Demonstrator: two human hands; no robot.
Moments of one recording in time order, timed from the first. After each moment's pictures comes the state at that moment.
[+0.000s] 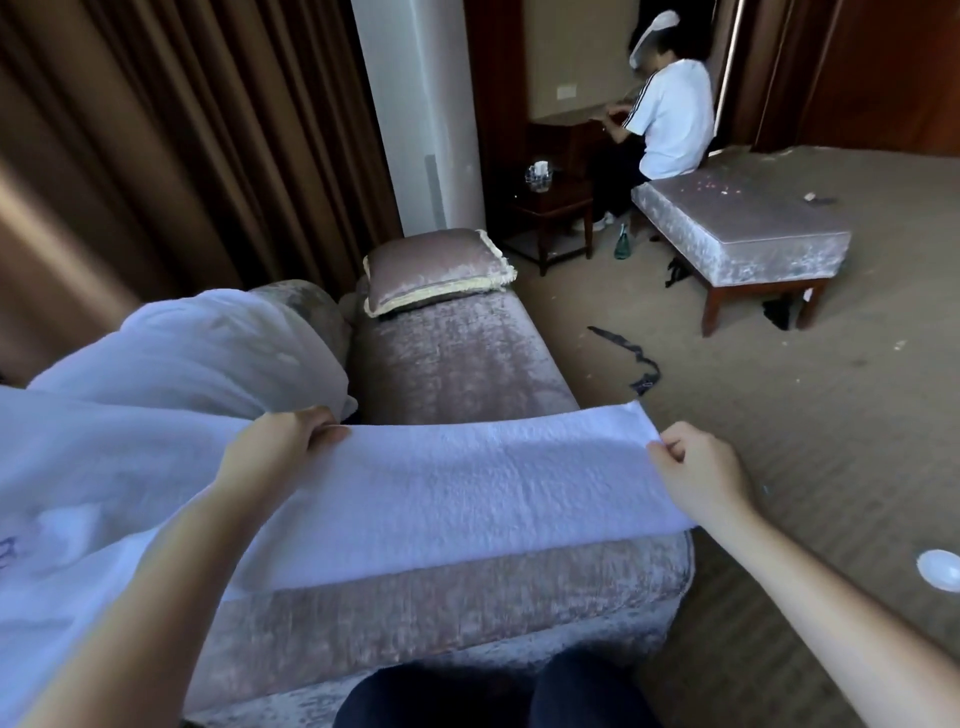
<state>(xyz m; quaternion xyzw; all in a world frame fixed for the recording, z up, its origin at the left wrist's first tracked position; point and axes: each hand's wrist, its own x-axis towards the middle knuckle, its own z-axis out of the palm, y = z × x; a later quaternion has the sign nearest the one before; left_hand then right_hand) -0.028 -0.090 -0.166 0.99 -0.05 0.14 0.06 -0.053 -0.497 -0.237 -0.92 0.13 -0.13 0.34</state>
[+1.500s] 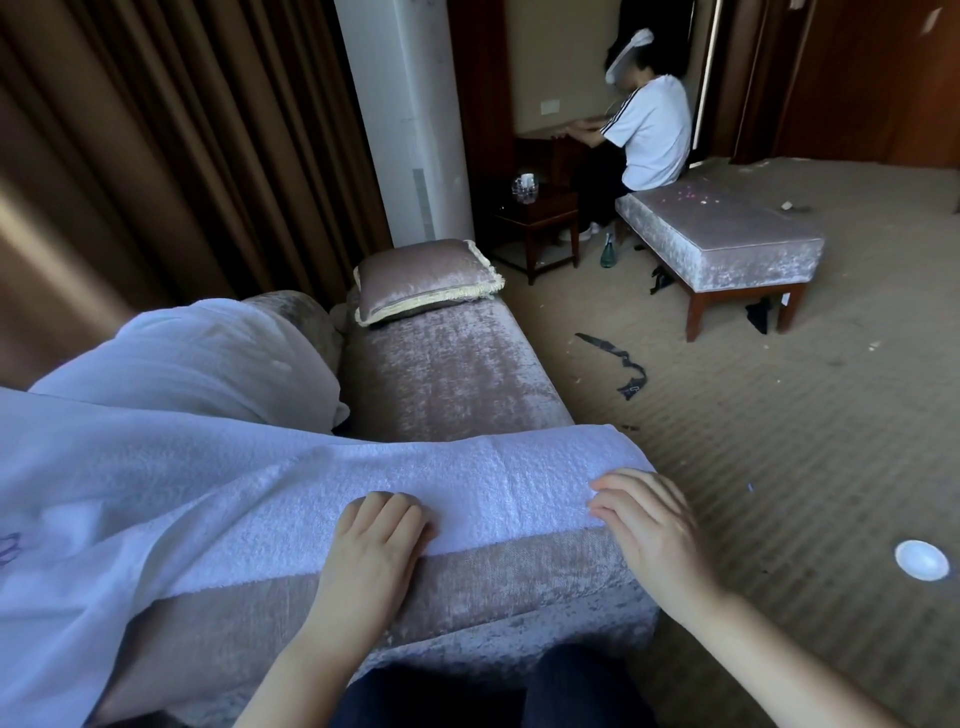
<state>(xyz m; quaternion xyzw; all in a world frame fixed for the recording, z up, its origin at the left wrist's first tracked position) -0.119 -0.171 -0.244 0.90 -0.26 0.33 0.07 -0.112 -0.476 -0.283 -0.85 -0.24 -0.42 0.22</state>
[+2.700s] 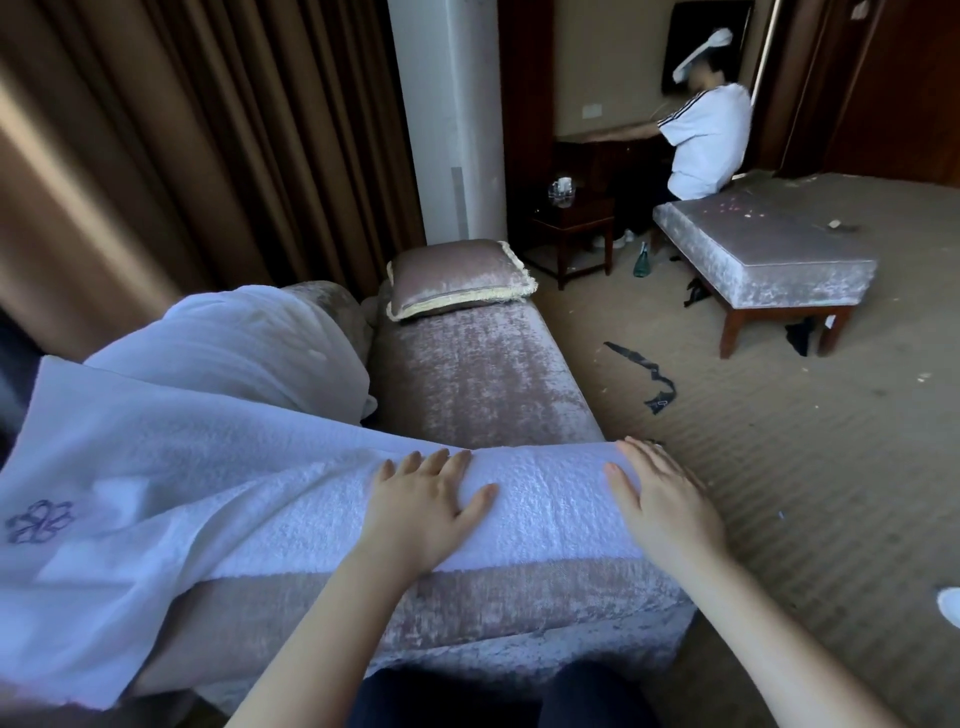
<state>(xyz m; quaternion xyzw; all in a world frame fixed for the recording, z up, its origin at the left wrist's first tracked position) -0.080 -0.188 -0.209 1.00 -0.09 0.02 -0.01 -0.075 -0.450 -0.248 -0.98 -0.01 -0.12 0.18</state>
